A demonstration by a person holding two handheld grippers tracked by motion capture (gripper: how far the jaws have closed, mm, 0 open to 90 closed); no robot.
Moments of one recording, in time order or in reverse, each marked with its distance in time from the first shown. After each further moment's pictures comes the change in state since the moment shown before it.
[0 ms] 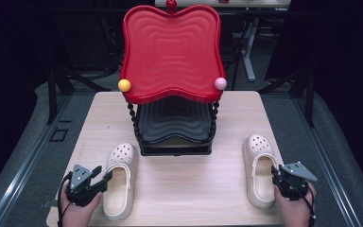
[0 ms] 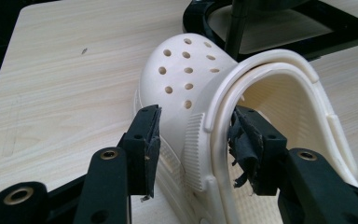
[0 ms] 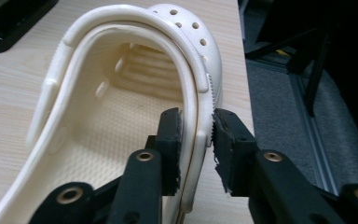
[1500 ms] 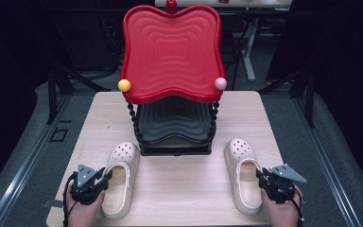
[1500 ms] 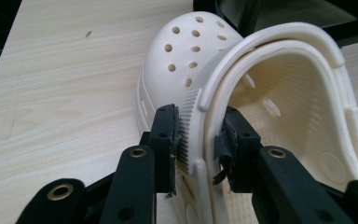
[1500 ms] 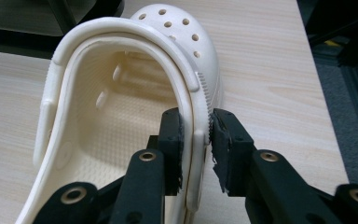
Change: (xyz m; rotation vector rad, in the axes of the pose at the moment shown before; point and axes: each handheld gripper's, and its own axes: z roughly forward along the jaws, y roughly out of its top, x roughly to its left) left arm -0.004 -0.003 0.010 0.055 0.042 -0.035; right arm 0.035 0.003 -0.007 0.007 0.165 0.076
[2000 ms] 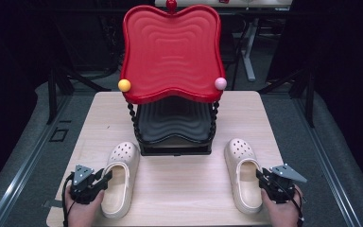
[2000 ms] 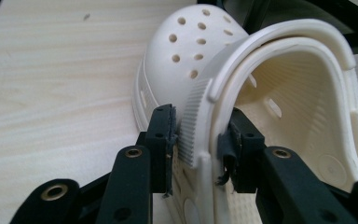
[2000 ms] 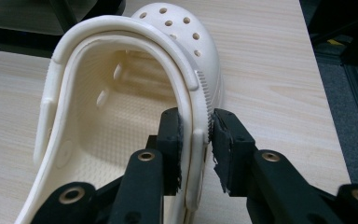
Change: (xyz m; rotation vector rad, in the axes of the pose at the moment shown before) left arm 0.005 -0.004 0.003 0.003 -0.030 -0.107; right arm 0.000 0.000 0.000 0.004 0.001 0.000
